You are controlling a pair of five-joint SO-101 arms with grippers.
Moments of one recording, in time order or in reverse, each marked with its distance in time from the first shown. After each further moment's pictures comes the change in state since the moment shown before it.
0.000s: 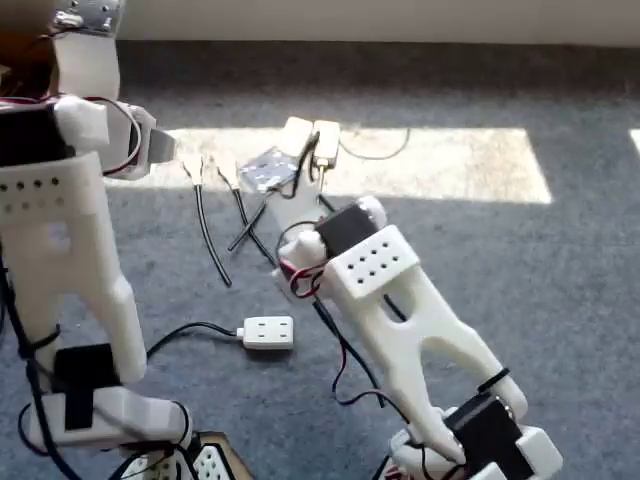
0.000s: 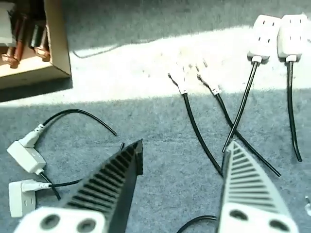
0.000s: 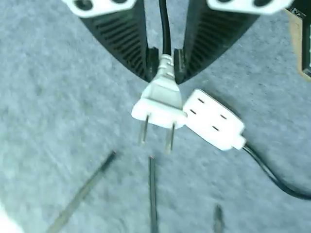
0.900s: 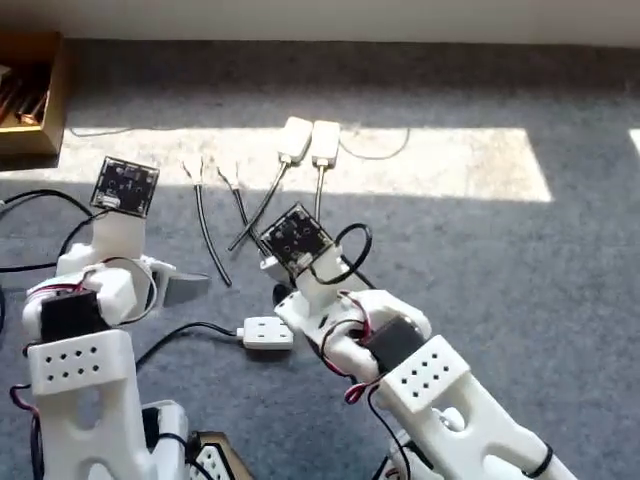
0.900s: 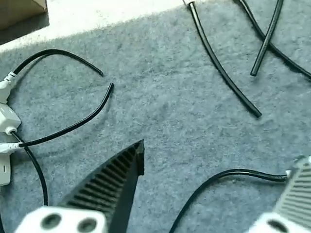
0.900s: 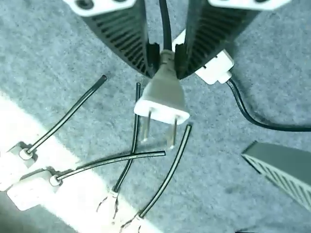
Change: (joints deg) left arm -3.4 -49.3 84.8 -32.6 -10.6; right arm -1.5 -35.4 47.1 -40.8 3.3
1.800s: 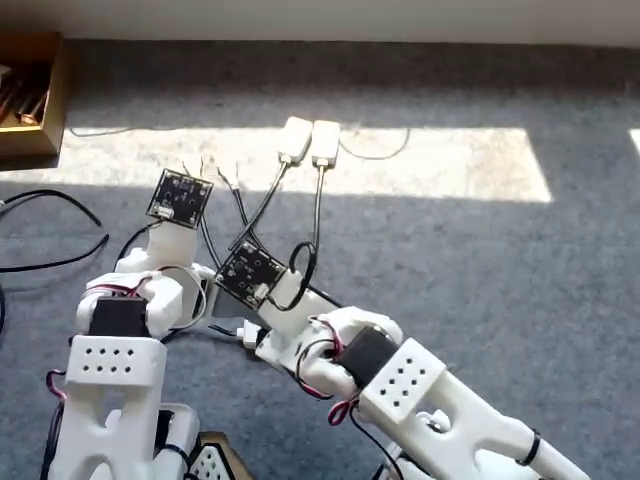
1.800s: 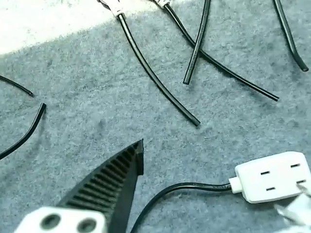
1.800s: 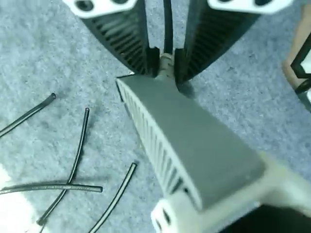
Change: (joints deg) left arm 13.0 -0.3 10.4 -9.0 8.9; right arm -9.6 2.3 -3.9 10.7 0.5
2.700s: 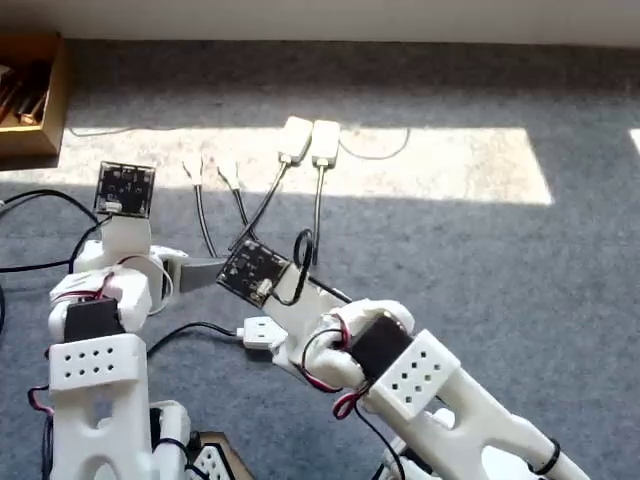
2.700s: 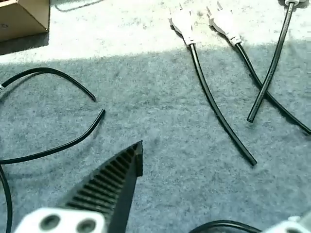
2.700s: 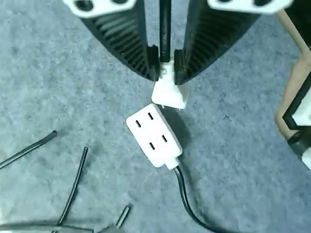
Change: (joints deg) left arm -11.9 -0.1 0.5 -9.4 -0.1; right arm 1.8 2.8 -10.7 18.9 5.5
